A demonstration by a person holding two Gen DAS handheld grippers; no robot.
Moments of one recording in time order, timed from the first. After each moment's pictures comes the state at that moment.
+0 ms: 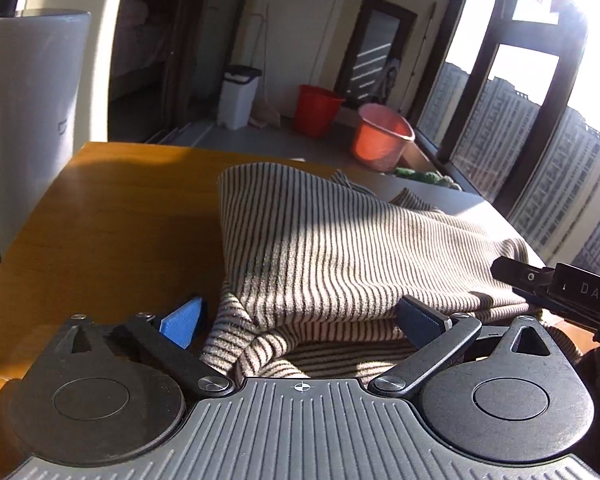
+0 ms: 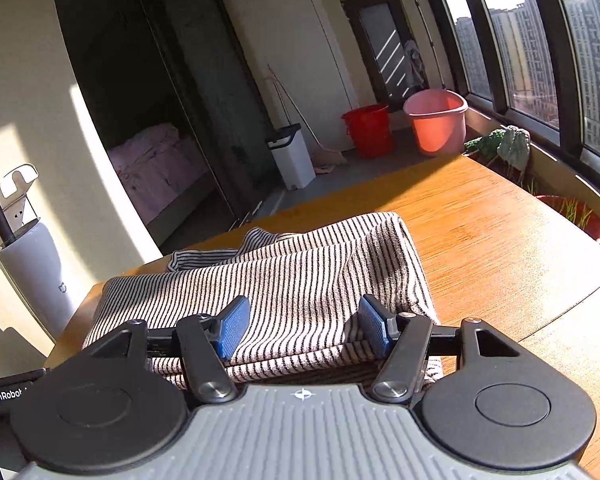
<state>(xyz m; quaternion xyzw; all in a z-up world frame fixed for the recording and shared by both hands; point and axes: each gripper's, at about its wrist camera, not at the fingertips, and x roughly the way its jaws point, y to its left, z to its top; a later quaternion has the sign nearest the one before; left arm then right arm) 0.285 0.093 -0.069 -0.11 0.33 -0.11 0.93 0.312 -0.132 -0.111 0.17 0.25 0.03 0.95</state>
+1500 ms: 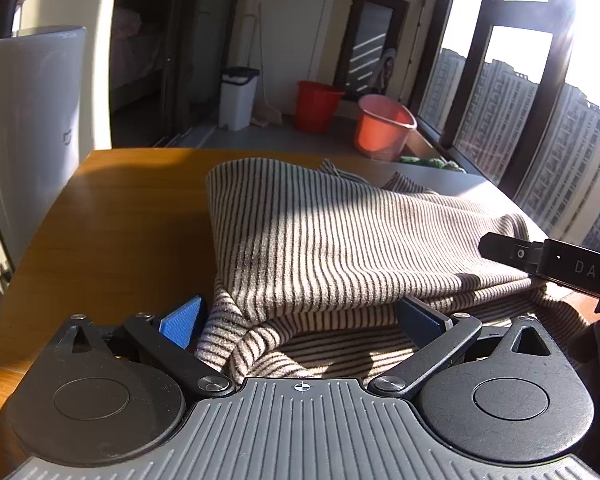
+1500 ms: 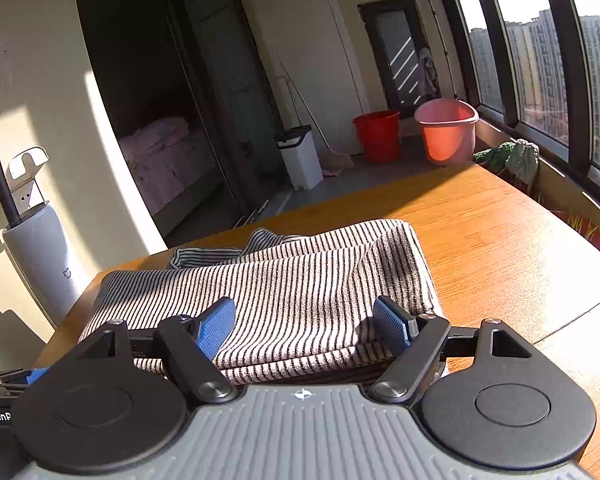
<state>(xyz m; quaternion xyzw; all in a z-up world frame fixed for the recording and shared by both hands) 0.267 0.081 -0.065 -0.05 0.33 -0.12 0.94 0.313 -0.125 -0.106 0.15 0.25 0.03 0.96</state>
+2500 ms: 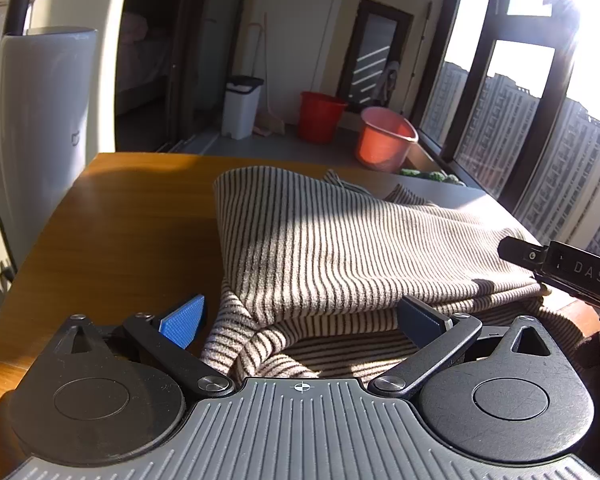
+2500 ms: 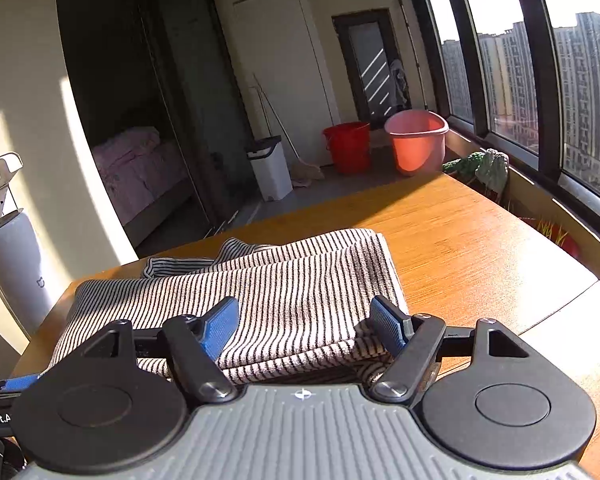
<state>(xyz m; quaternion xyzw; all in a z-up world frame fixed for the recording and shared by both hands) 0.261 0.089 -0.064 -0.07 0.31 -0.11 0.94 0.312 -0.123 -0.107 0.14 0.25 -0.02 0.96</state>
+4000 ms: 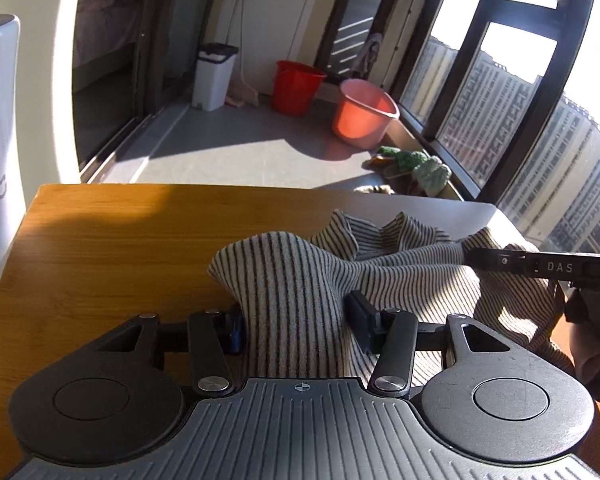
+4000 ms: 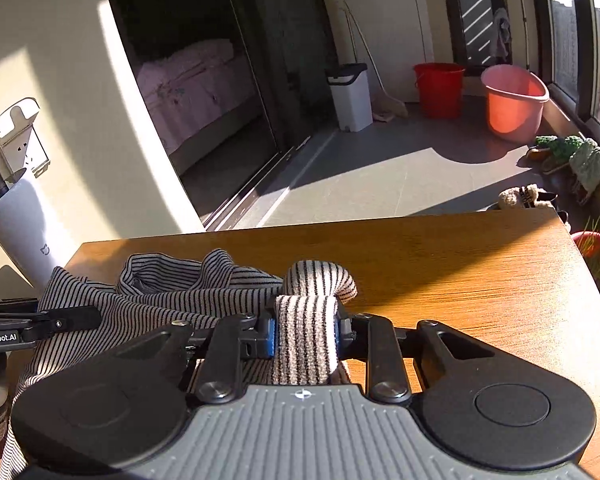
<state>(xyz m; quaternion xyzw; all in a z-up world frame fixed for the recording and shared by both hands) 0.376 0.112 -0.052 -0.08 0.35 -0.17 0.92 0.448 -0.148 -0.078 0.08 0.33 0.14 0.93</state>
